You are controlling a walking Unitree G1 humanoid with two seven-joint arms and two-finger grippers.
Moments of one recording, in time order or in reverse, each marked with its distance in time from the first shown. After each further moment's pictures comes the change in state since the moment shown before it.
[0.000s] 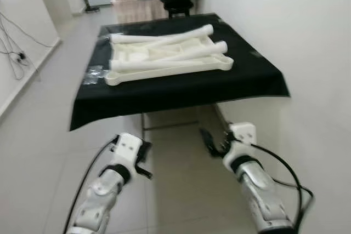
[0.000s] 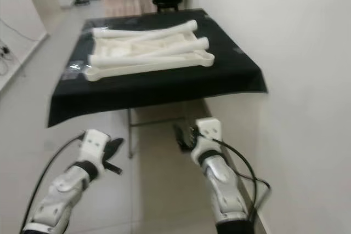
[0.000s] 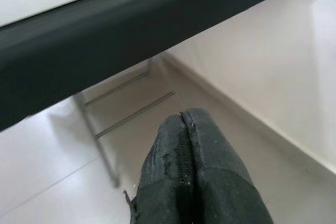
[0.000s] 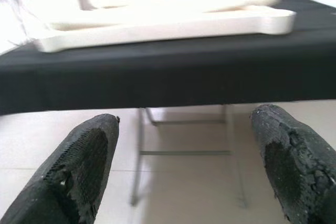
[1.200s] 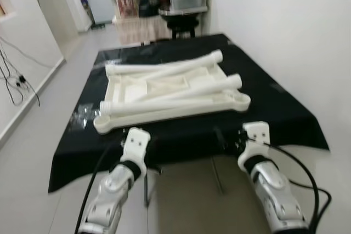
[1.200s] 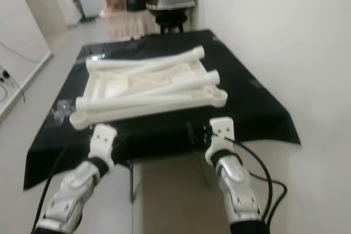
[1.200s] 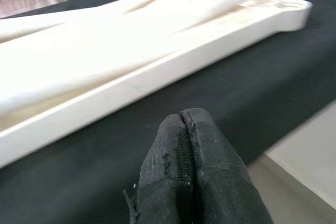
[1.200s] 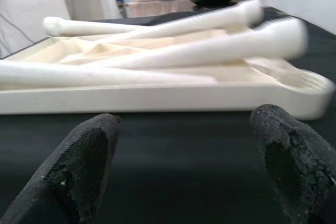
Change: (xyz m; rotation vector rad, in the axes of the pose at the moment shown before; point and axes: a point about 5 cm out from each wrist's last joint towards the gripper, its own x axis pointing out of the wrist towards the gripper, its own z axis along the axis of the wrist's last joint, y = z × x) left arm 0.009 -0.002 0.021 0.003 -0.067 0.030; right arm 0.003 -0.013 0.008 0.006 -0.007 -0.025
